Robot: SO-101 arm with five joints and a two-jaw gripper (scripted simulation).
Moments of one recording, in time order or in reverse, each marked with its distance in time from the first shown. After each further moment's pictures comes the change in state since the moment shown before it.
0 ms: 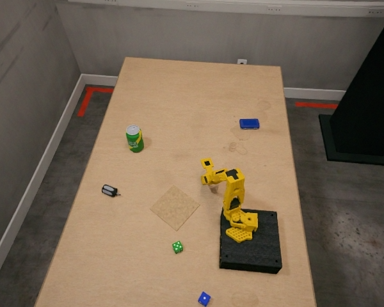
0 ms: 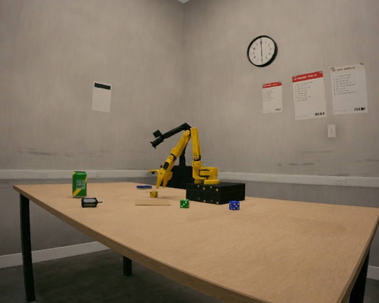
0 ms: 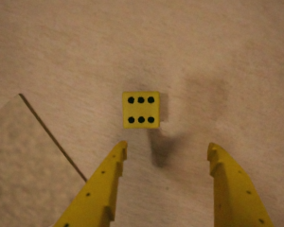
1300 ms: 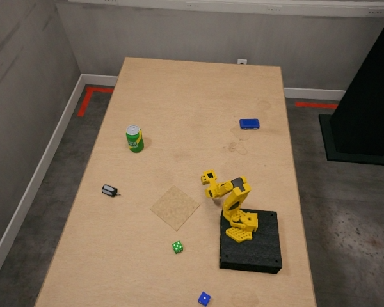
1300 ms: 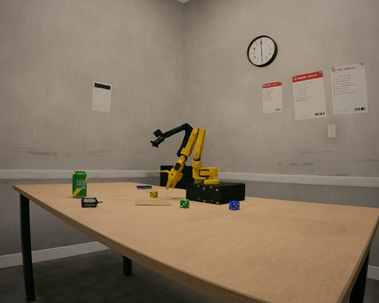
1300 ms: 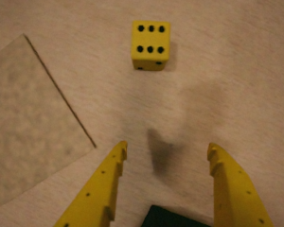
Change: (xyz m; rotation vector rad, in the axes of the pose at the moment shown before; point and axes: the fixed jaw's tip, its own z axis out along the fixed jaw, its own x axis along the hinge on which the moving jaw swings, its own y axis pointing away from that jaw) arm 0.050 0.003 -0.022 -0.030 -0.012 -0.056
